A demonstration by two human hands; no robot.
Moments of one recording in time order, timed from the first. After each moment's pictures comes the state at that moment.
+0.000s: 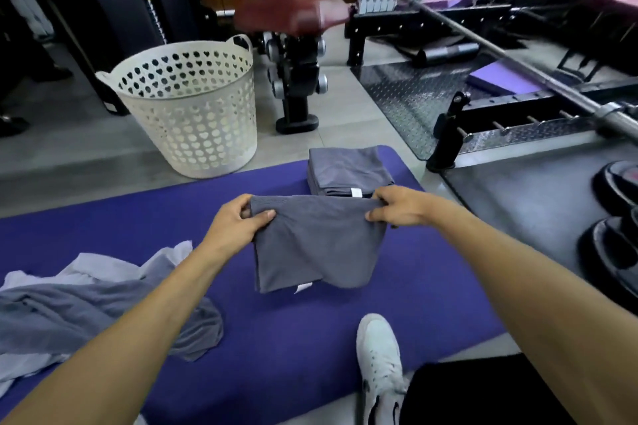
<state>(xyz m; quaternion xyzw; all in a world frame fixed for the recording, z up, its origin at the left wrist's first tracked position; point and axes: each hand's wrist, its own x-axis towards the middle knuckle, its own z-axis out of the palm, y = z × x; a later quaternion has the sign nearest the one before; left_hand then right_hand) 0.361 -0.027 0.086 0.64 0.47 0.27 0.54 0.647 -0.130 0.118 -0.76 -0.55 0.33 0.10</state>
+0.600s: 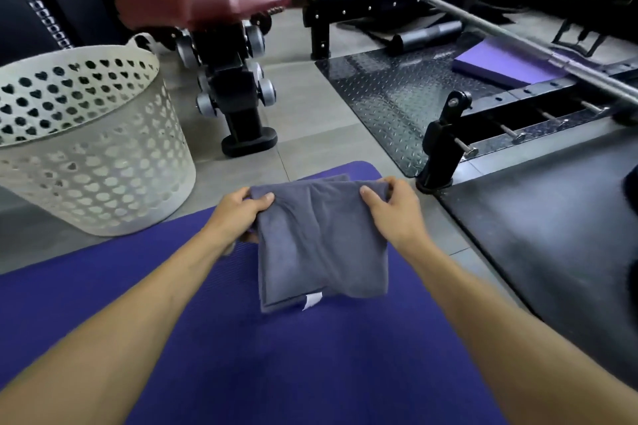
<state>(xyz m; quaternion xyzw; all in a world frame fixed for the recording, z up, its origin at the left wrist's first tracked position) 0.602 0.167 0.008 0.62 0.51 0.20 0.56 0.808 0.018 -0.003 -0.78 -0.30 0.20 0.51</state>
